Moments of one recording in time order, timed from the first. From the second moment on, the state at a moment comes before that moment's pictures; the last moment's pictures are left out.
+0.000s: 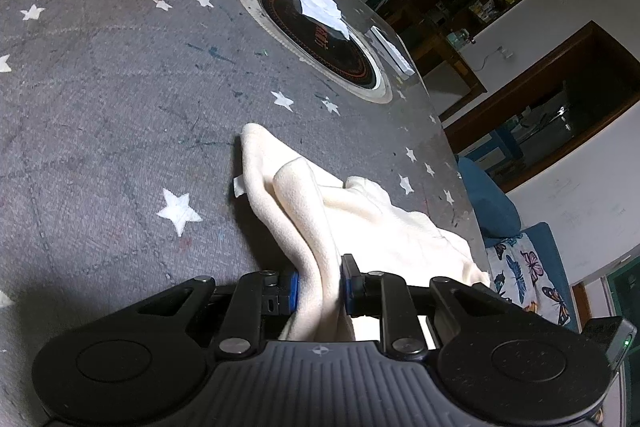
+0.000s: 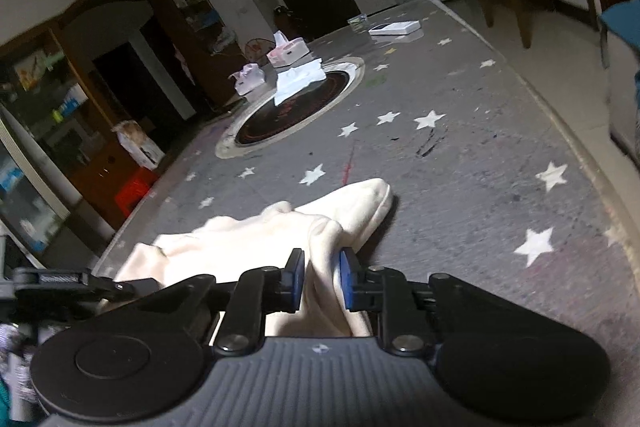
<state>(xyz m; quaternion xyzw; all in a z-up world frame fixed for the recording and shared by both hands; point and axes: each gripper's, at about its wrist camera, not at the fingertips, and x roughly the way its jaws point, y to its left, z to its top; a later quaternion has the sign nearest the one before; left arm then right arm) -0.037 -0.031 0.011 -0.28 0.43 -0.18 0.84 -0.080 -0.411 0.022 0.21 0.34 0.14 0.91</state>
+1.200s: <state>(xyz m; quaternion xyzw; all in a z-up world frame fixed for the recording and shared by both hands) -0.042 -0.067 0.054 -0.20 0.40 -0.22 0.87 -0.119 -0.408 0.059 0.22 0.26 0.15 0.93</state>
